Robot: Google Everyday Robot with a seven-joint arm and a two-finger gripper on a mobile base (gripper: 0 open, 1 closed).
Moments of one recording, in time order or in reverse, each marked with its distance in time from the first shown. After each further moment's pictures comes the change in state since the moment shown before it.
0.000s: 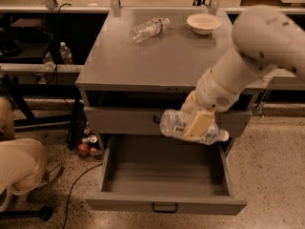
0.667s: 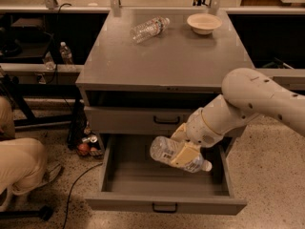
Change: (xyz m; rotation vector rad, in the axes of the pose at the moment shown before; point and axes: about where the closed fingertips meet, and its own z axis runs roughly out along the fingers) arm 0.021 0.025 0.093 0.001 -0.120 0.101
